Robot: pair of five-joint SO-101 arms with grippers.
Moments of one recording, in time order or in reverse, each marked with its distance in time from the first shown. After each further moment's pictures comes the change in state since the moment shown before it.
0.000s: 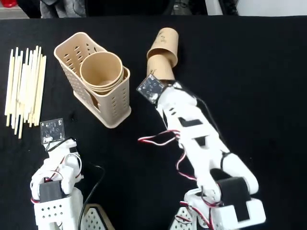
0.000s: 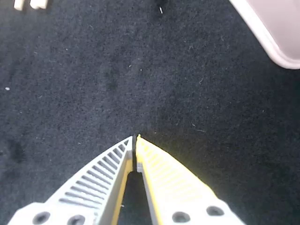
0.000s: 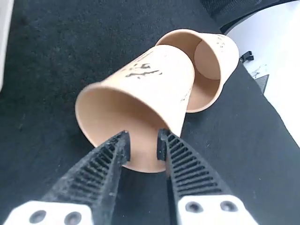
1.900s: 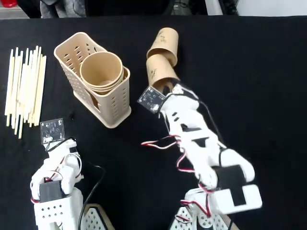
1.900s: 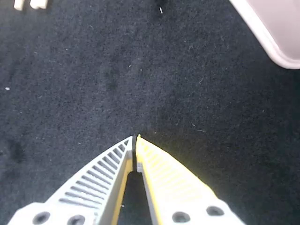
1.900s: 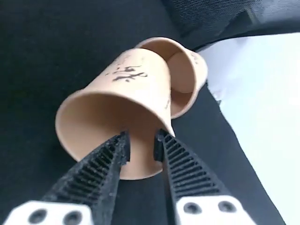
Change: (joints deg) left arm 0.0 0.0 0.0 0.0 0.0; right arm 2.3 8.2 5.8 -24.9 9.1
